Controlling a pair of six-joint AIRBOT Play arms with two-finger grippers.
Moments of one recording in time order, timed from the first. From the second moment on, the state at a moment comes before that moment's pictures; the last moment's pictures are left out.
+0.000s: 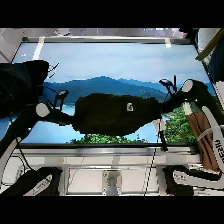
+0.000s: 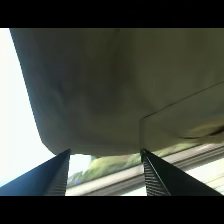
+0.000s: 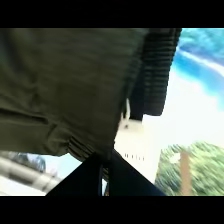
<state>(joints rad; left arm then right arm) -0.19 -1.00 0.76 1.22 -1.05 -1.44 -0.04 -1.35 1.14 -1.37 1.34 1.19</state>
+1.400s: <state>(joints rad) -0.19 -0.74 0.90 1.20 -1.01 -1.59 -0.42 -1.62 1.25 -1.02 1.44 1.04</state>
